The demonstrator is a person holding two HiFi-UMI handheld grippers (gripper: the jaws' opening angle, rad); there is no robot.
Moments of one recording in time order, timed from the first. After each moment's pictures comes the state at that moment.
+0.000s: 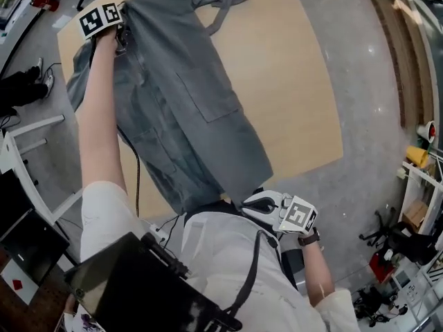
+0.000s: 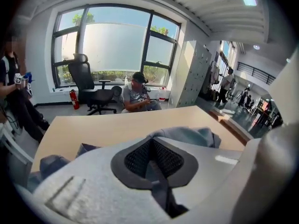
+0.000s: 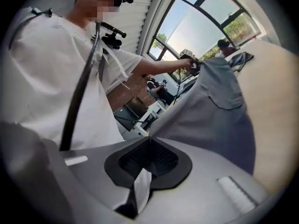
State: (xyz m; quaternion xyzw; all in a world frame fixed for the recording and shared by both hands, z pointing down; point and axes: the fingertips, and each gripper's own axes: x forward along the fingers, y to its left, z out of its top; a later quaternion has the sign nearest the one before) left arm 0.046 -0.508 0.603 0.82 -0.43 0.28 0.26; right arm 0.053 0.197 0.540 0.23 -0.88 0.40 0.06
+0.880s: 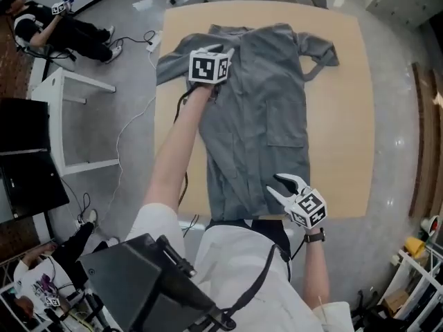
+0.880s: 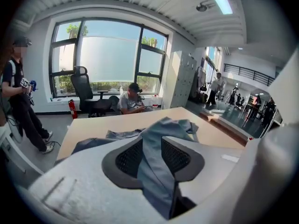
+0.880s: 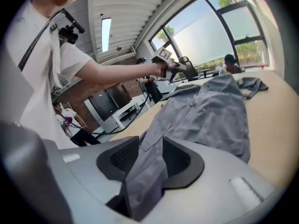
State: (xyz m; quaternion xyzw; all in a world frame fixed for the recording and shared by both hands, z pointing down) left arm -0.046 -0.384 0.563 0.85 -0.40 0.26 0.21; right arm 0.022 0.057 0.596 0.31 -0.87 0.33 0.19
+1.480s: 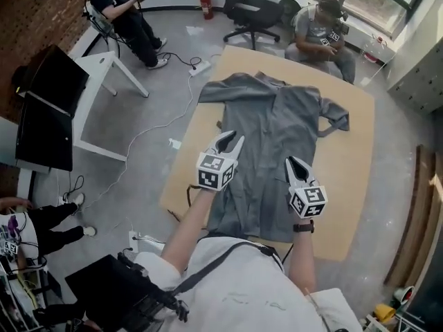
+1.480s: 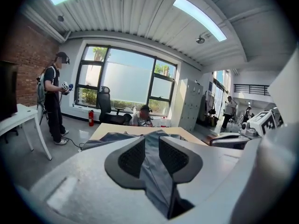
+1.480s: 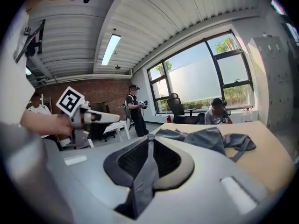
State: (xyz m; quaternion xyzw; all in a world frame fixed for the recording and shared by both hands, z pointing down) left arm -0.139 -0.161 0.456 0.84 -0.50 0.11 0.18; right arm 0.036 -0.109 0.485 0.45 -0.87 0.17 0.10
